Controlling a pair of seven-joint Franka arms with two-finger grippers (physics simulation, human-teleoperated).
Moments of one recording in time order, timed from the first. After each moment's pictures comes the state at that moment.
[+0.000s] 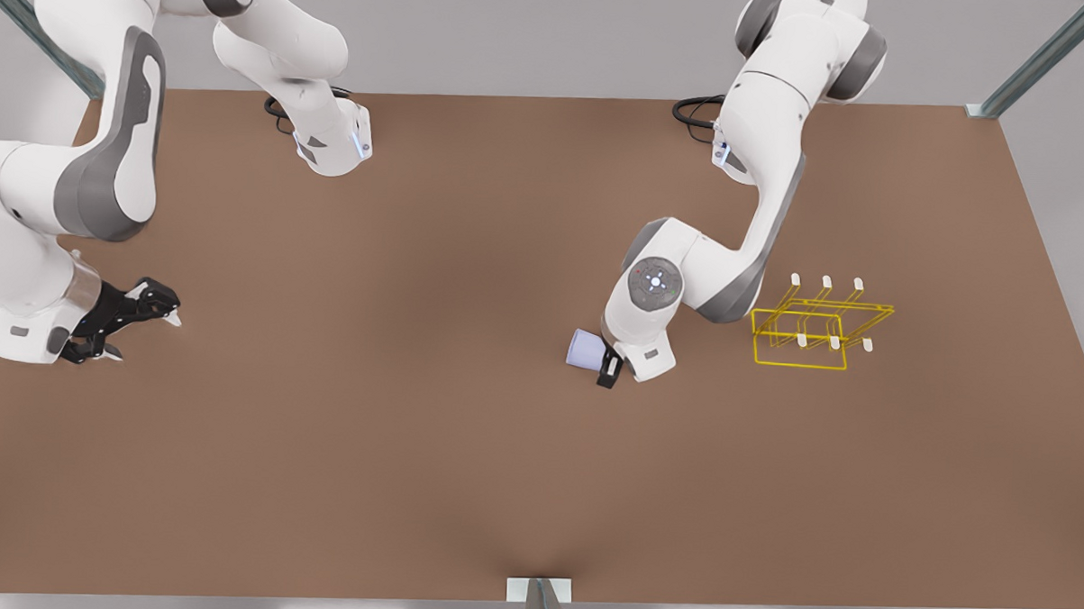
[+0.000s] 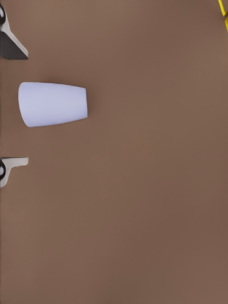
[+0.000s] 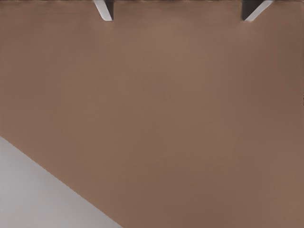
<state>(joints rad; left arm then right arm) -0.57 0.56 -0.01 -1.46 -0.04 2.01 -1.80 -0.07 0.25 -0.01 -1.42 0.00 1.64 -0.70</state>
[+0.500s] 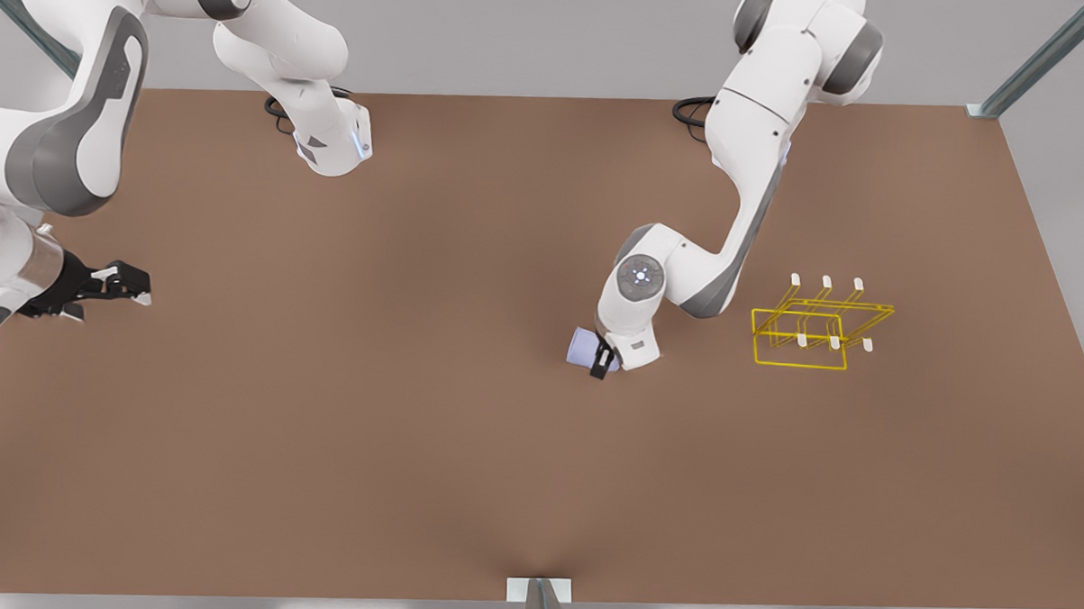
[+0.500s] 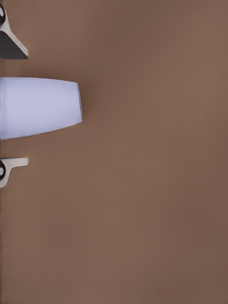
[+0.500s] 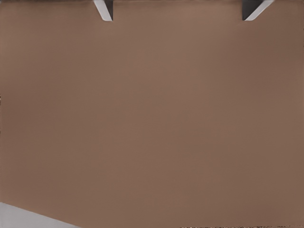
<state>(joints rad) -0.61 0.55 -0.01 -1.71 -0.02 2.30 -1.79 -0.08 0.27 -0.02 -1.28 -0.04 1.45 -0.37</state>
